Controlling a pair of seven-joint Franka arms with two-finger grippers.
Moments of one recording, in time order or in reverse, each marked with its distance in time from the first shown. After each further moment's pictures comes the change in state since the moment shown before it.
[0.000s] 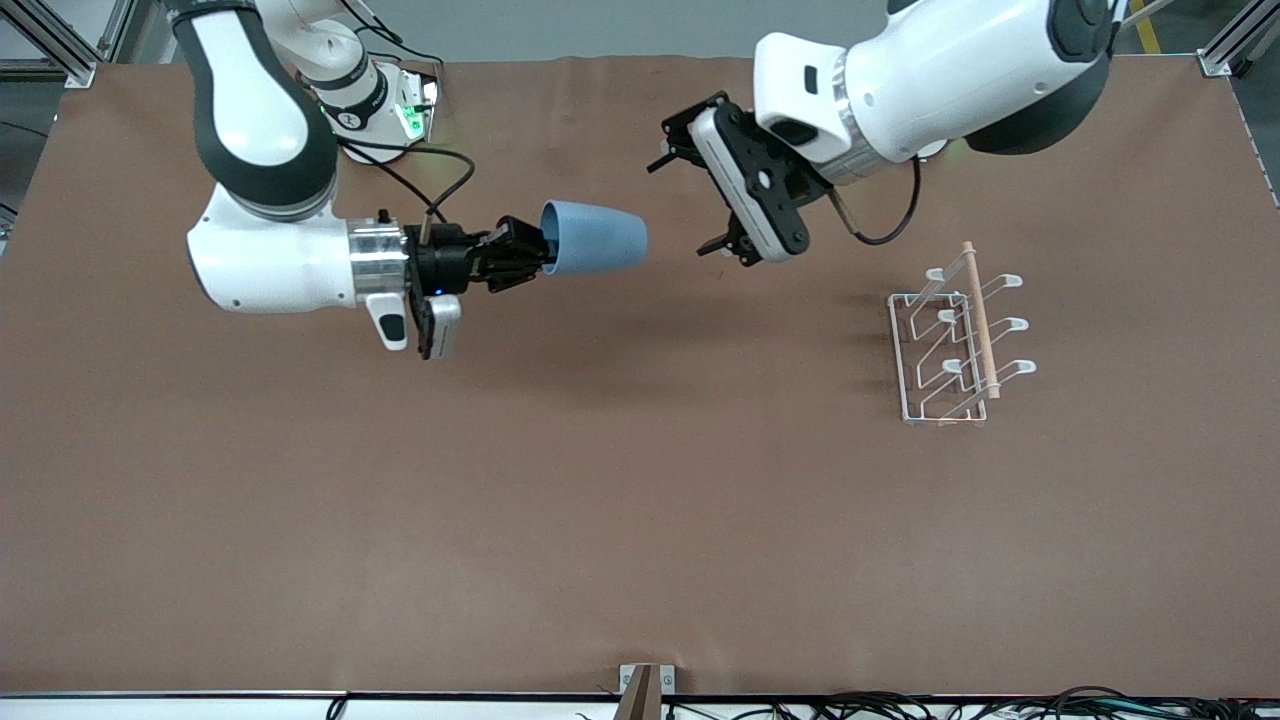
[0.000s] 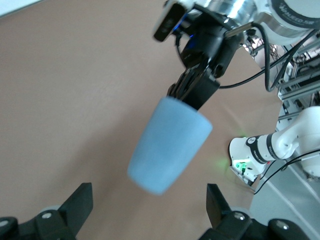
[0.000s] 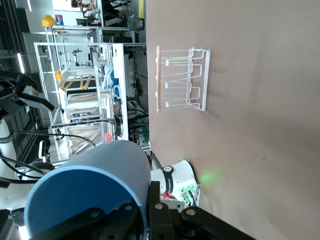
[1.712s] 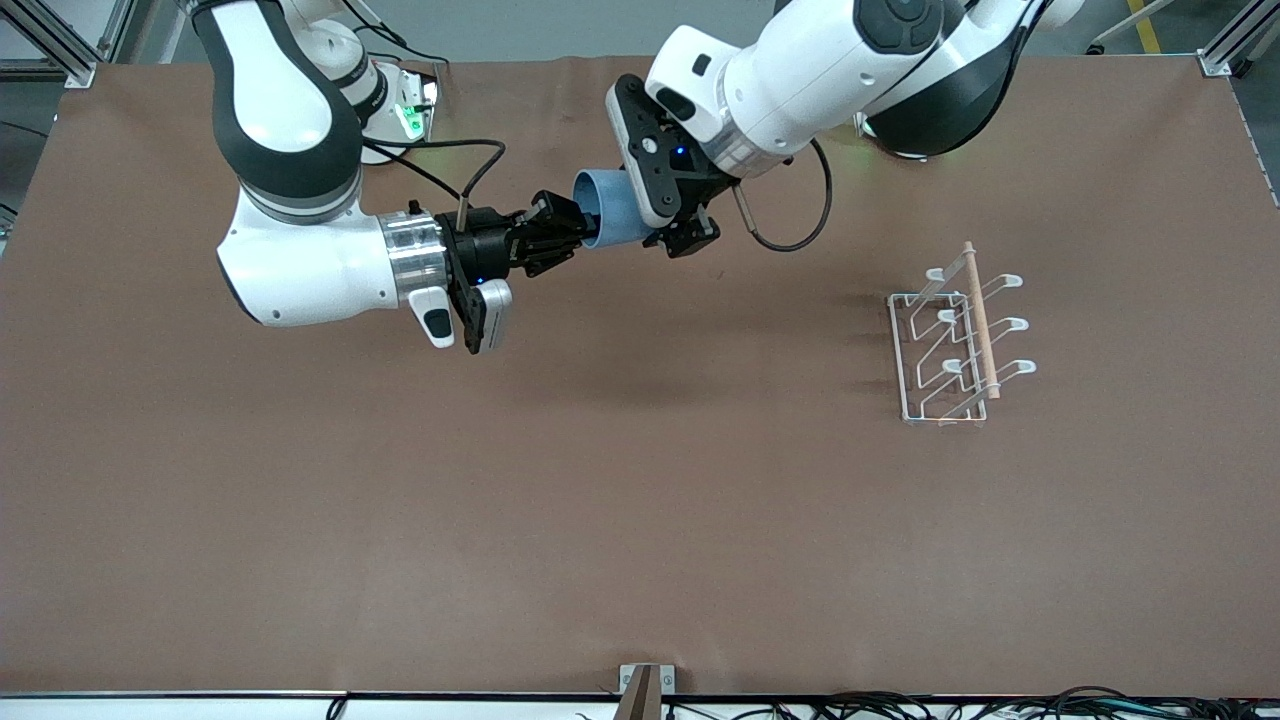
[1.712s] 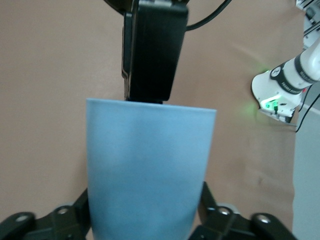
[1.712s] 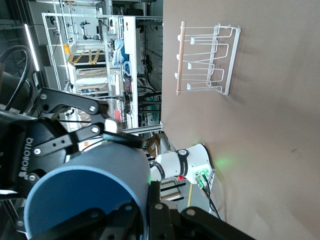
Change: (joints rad) left arm -0.107 0.056 -0.014 0.004 0.193 -0.021 0.201; right arm 0.033 0.091 -0.010 0.172 -0.005 -0.110 0.056
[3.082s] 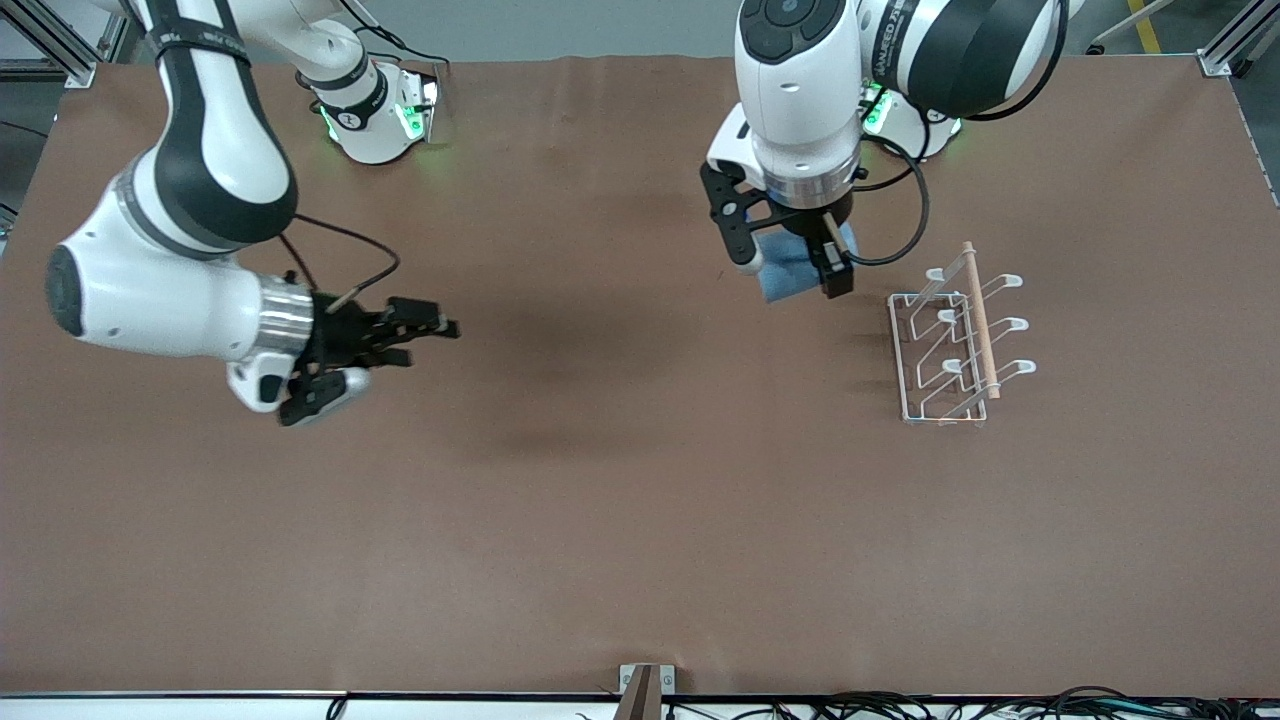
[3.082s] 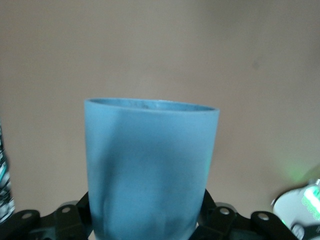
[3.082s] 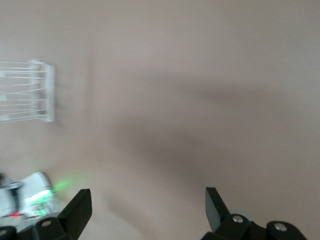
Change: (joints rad) left arm 0.008 -0.005 0.009 0.014 0.757 -0.420 0.070; right arm -0.036 -0.004 -0.238 0.004 -0.707 0.071 0.036
